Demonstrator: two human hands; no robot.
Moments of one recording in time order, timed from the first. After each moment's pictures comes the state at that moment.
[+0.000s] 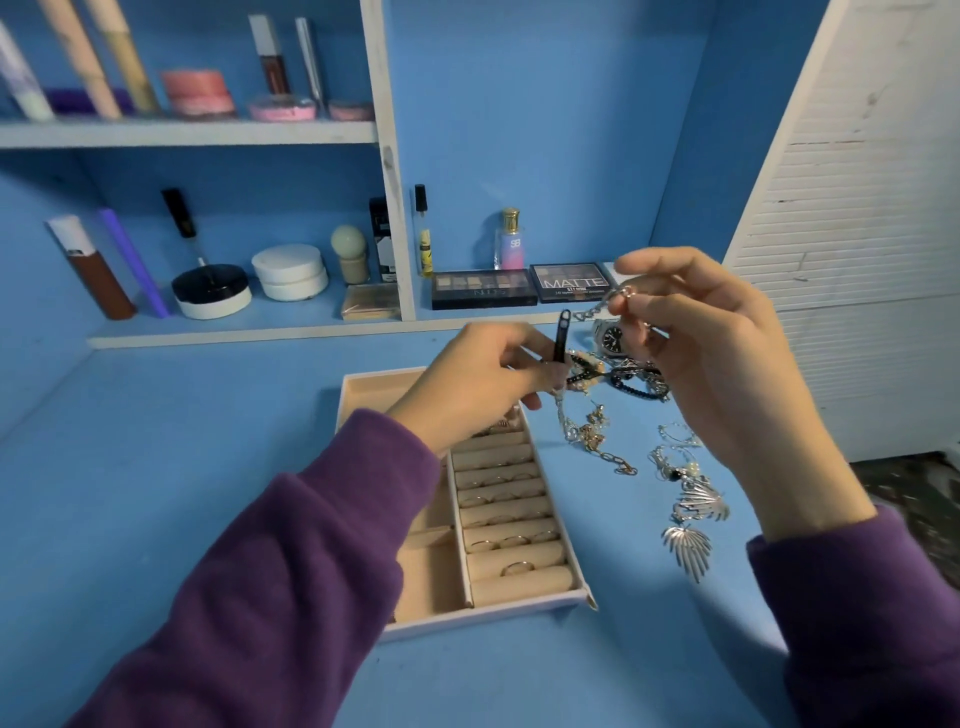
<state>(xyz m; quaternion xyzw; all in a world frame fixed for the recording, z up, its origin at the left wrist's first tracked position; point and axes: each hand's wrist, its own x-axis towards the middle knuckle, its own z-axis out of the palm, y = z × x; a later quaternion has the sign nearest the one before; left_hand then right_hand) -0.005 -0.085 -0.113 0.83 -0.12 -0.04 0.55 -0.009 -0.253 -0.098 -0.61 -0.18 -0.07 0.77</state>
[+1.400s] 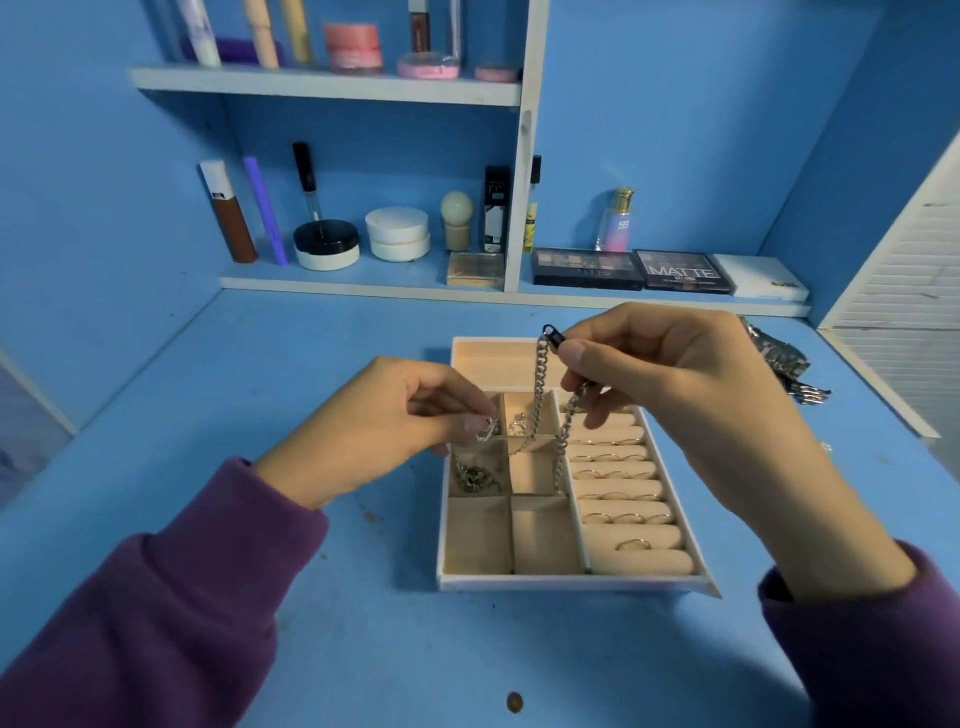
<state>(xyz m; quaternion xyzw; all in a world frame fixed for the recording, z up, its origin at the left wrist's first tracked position) -0.079 0.034 -0.128 0.83 -0.04 -0.02 0.55 -0.053 -0.164 -0.094 -0.74 -0.22 0.04 0.63</state>
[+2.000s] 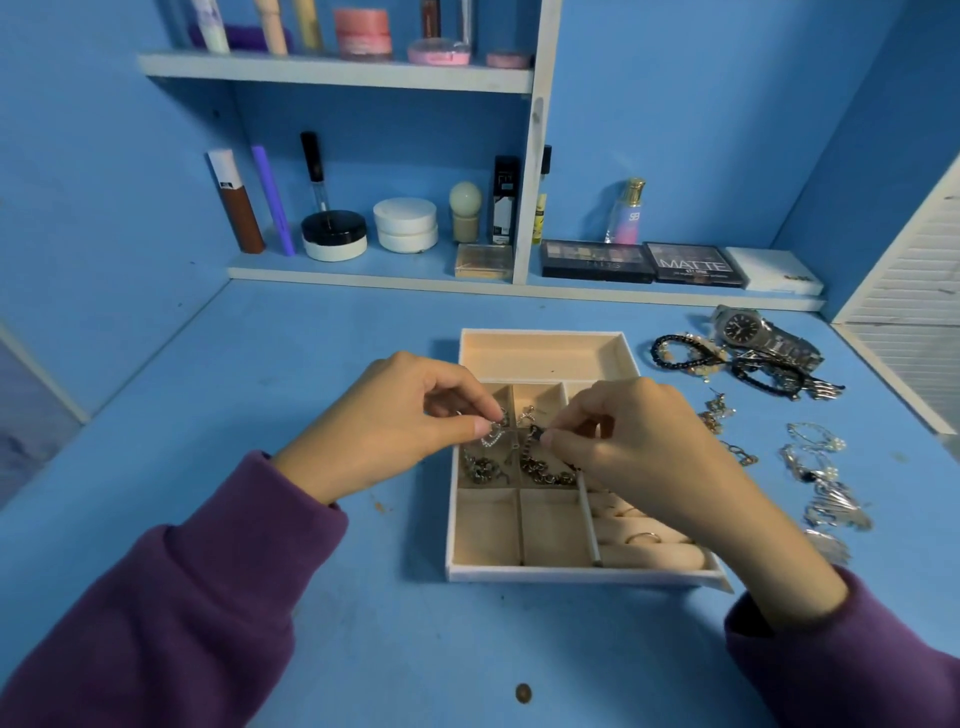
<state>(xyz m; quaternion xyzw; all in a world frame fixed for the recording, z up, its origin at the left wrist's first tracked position) -0.080 0.036 -0.133 0.90 -0.04 0.01 0.43 -0.053 -0.154 -0.133 -0.92 -0.20 0.02 0.34</state>
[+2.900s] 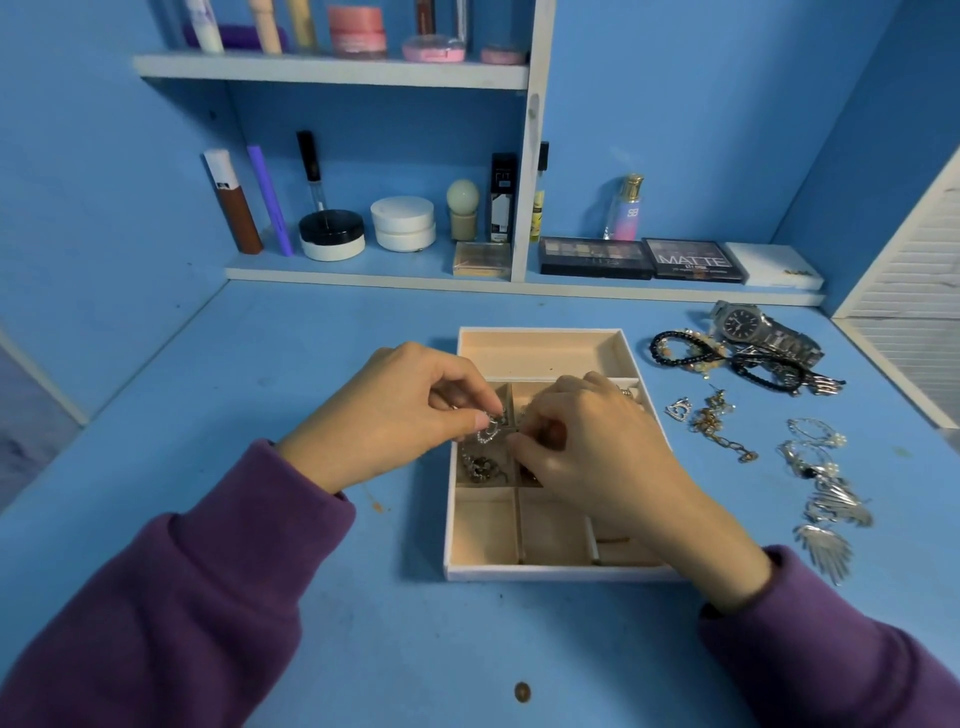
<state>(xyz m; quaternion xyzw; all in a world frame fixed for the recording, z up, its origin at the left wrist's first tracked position) -0.075 0.034 -0.126 0.93 -0.05 0.01 0.37 -0.046 -0.134 -0.156 -0.93 -0.28 -0.08 0.23</state>
